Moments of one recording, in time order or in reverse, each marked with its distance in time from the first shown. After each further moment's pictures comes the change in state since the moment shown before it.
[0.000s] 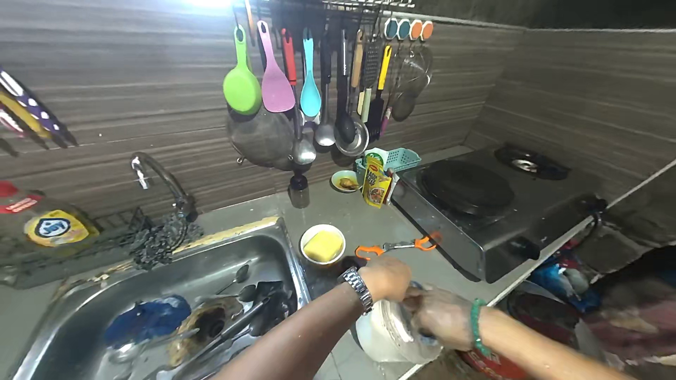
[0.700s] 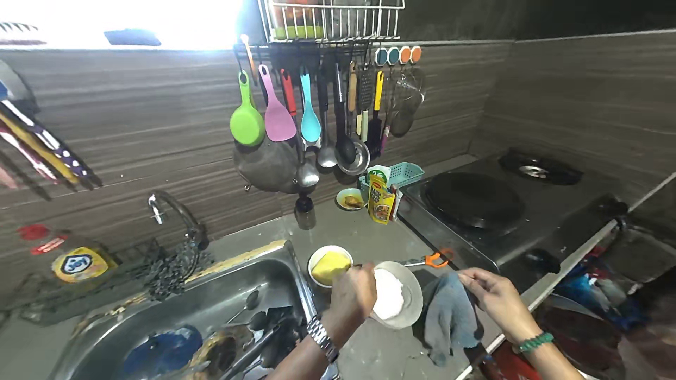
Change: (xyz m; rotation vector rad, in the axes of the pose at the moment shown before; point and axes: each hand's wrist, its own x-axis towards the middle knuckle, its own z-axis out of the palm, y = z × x) left_hand -0.037 -0.043 0.026 -0.329 0.501 -0.423; right_hand -0.013 0.070 0.060 1.085 1.298 0.526
